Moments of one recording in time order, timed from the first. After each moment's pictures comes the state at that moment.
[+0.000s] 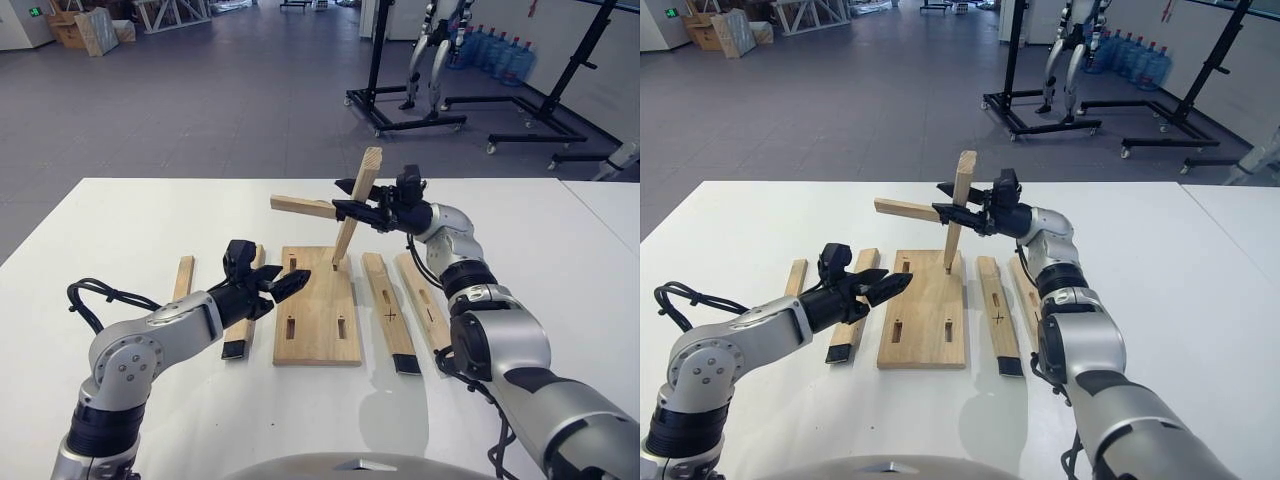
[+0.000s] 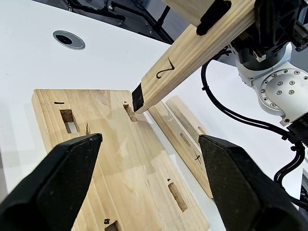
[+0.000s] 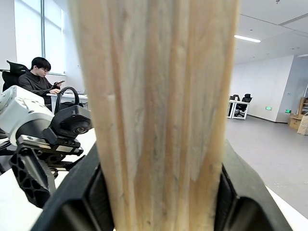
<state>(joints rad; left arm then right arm) -0.12 0.45 0.01 -0.53 -1.19 1.02 0.09 -0.92 -0.23 -0.14 1.06 0.44 -0.24 1.52</state>
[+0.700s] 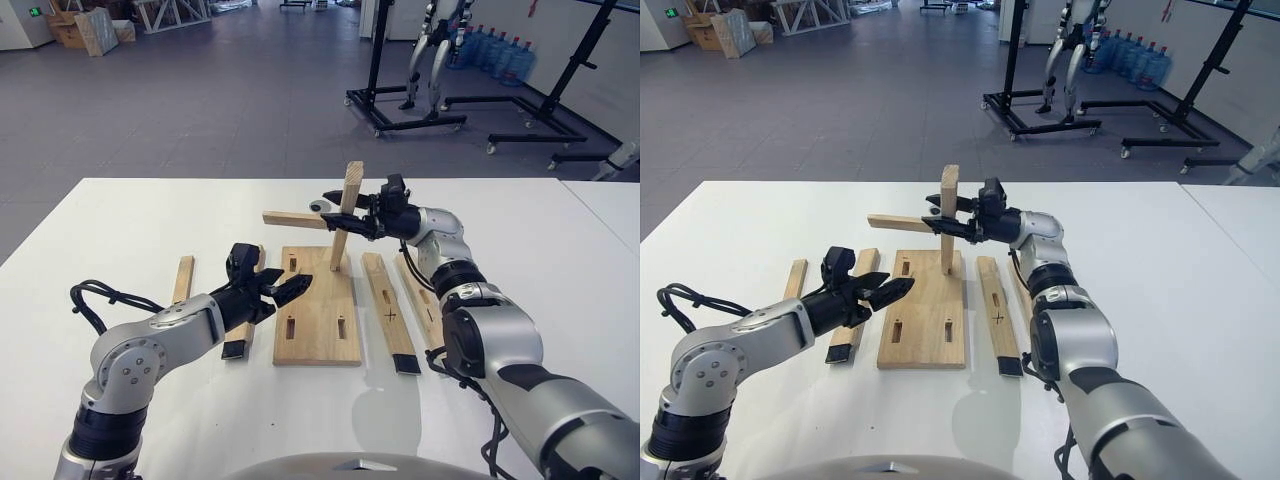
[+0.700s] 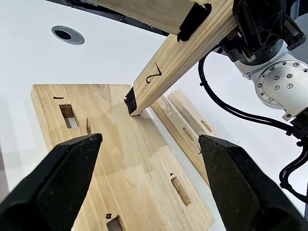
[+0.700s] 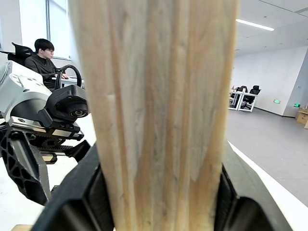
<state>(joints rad) -0.12 0.44 0.00 -0.55 -1.15 1.05 0.08 -0.94 -0.19 -0.15 1.13 0.33 -0.33 1.54</state>
